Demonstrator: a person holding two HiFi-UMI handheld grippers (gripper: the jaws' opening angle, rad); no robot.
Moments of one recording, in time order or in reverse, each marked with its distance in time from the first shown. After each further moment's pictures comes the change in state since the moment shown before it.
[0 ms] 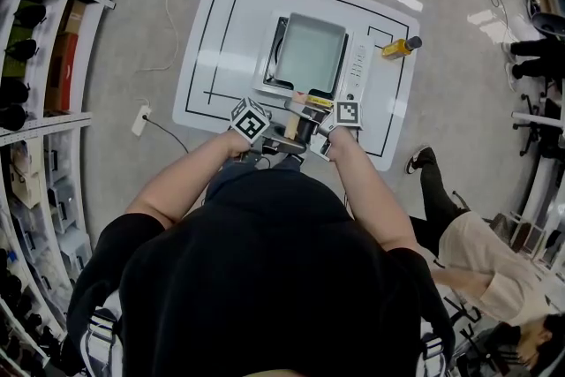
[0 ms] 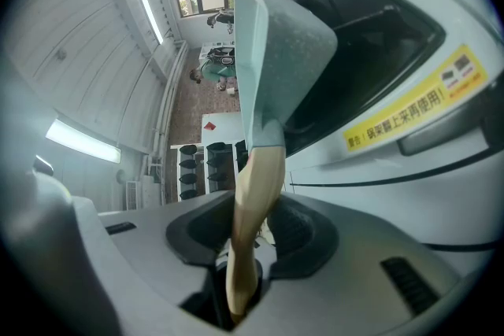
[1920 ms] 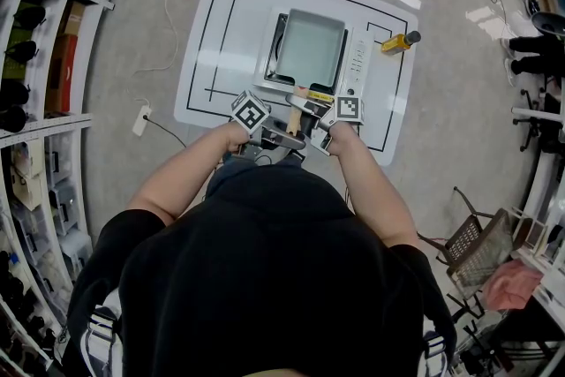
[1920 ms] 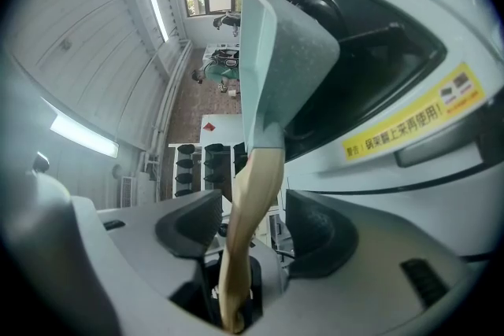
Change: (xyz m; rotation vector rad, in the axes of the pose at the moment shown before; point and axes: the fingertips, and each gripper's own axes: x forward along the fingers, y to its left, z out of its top) left arm -0.007 -0.004 0.000 -0.094 0.016 -0.043; right arm -0.001 -0.002 0.006 -0.066 -0.027 -0.029
